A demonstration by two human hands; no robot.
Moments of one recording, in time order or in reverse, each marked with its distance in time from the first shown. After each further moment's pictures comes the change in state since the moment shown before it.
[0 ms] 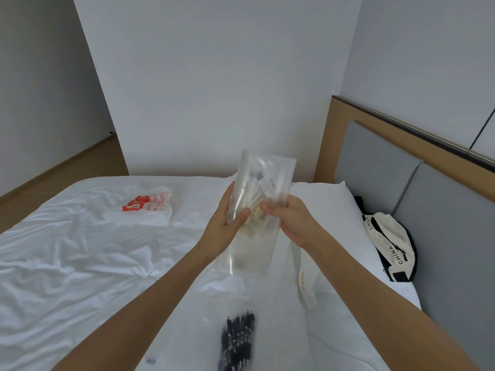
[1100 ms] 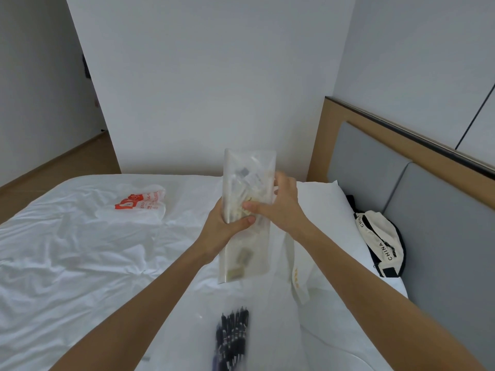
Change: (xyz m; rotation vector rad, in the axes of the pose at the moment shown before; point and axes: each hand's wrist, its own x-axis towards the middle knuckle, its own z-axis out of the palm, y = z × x) left_hand -0.012 0.007 0.005 -0.313 0.001 -0.153; right_hand 0.002 -0.009 0.018 -0.776 0.283 -0.166
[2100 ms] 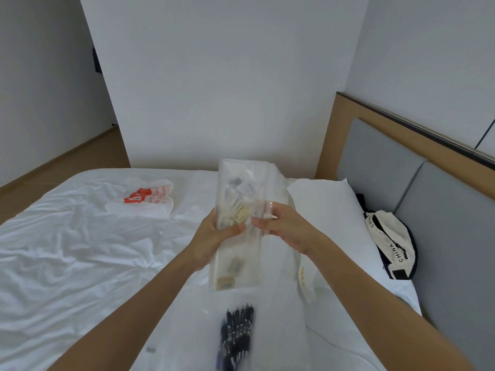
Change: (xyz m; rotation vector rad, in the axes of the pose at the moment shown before) left_hand -0.009 -0.021 -0.029 -0.108 -0.014 -0.126; right_hand -0.015 0.027 0.003 0.521 -0.505 0.134
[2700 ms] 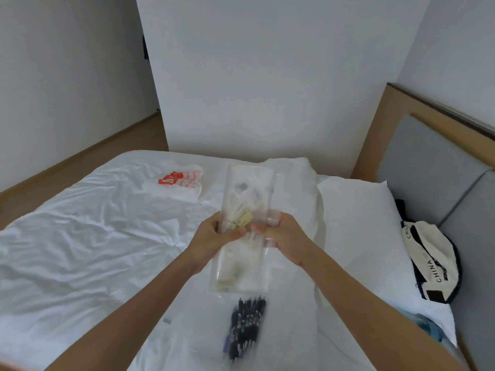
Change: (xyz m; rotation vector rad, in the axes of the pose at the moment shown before) left_hand -0.025 -0.010 -0.012 0.237 0.238 -0.077; right_hand 0.015 0.035 0.019 0.137 -0.073 0.049
